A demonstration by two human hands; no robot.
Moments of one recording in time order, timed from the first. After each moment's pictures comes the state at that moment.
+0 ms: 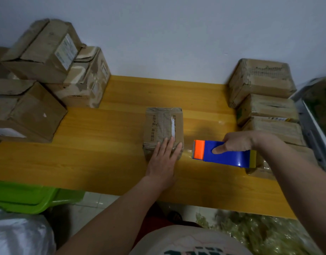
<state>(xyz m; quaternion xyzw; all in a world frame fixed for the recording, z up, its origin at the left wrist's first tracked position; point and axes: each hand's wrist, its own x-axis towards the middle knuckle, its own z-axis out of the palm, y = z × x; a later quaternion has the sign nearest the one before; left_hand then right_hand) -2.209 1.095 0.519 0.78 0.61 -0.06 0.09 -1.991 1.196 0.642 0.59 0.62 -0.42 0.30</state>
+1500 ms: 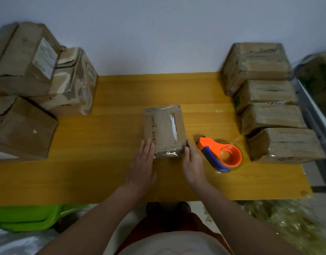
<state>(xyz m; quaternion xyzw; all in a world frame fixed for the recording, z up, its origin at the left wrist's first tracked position) -2.291 1.087 0.523 0.76 0.63 -0.01 0.16 -2.123 1.105 0.548 0.69 0.51 -0.40 -0.33</state>
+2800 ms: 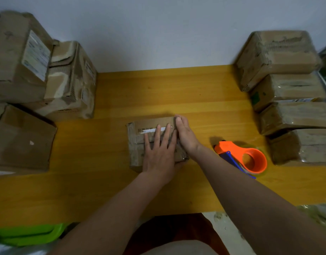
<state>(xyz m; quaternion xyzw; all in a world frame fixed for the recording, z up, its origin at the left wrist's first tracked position) -2.294 1.163 0.512 0.80 0.60 -0.06 0.06 -2.185 1.224 0.529 0.60 0.42 -0.59 -0.33</state>
